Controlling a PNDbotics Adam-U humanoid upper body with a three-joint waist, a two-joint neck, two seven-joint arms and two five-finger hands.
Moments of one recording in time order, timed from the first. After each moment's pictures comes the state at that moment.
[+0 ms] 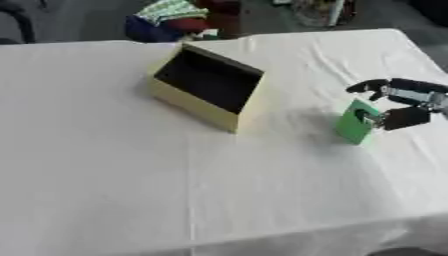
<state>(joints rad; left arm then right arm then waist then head) -0.14 0.31 0.07 -1.97 -0.12 -0.13 0.32 -0.36 -0.86 0.02 -1.17 0.41 -0.47 0.57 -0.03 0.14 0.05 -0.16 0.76</state>
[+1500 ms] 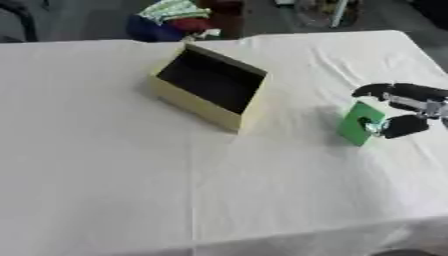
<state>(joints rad) -0.14 0.31 0.07 -1.97 -0.12 -0.14 0.31 -0.37 -0.84 0.02 -1.12 0.59 -0.47 0.48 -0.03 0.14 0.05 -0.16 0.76</state>
